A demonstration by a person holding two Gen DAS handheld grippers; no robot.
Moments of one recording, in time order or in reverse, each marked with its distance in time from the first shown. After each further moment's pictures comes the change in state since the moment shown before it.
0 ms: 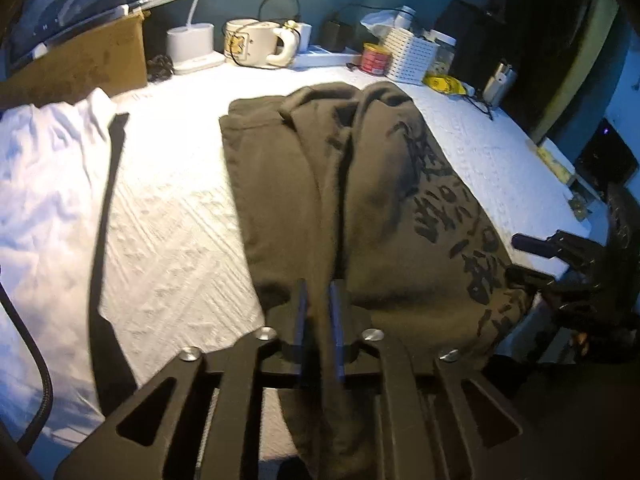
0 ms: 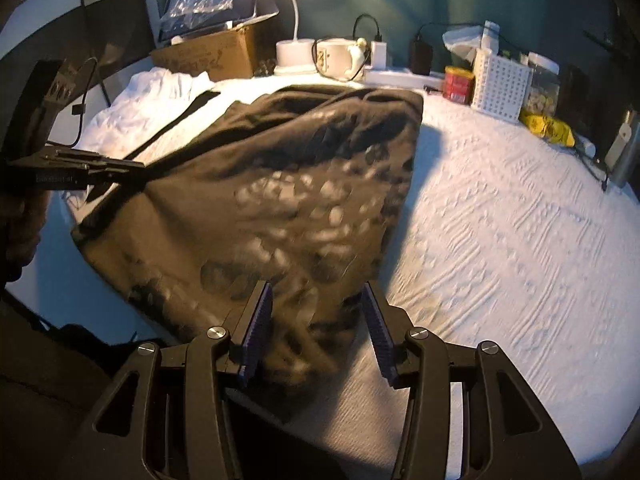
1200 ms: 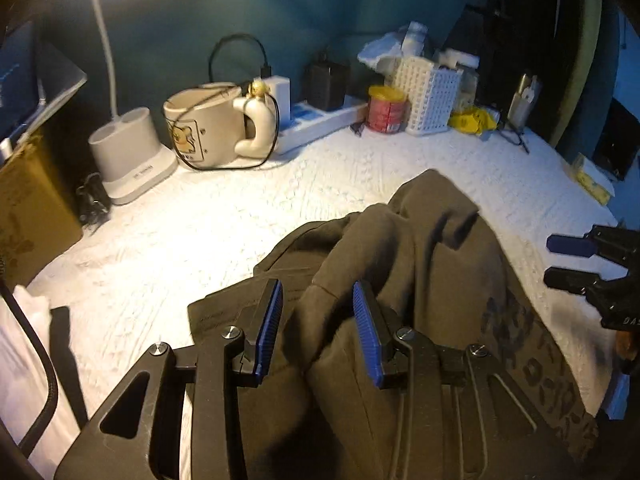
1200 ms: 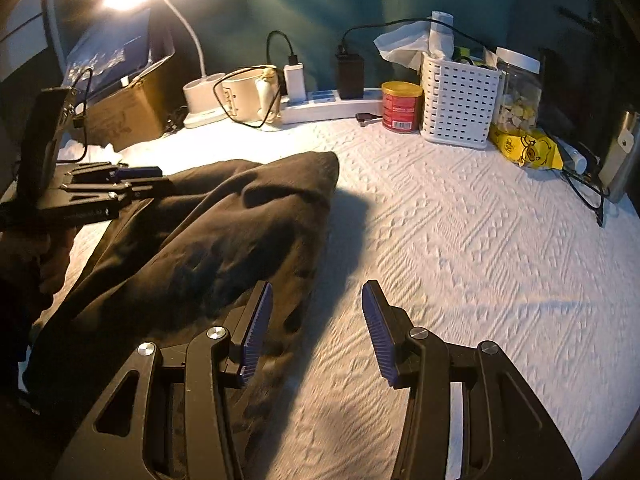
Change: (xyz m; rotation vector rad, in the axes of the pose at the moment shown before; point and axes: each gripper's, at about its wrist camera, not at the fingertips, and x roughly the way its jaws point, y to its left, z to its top) left arm 0.110 0.008 0.154 0.189 -0.078 0.028; right arm 0.066 -0.096 0.106 0.153 -0.004 -0.089
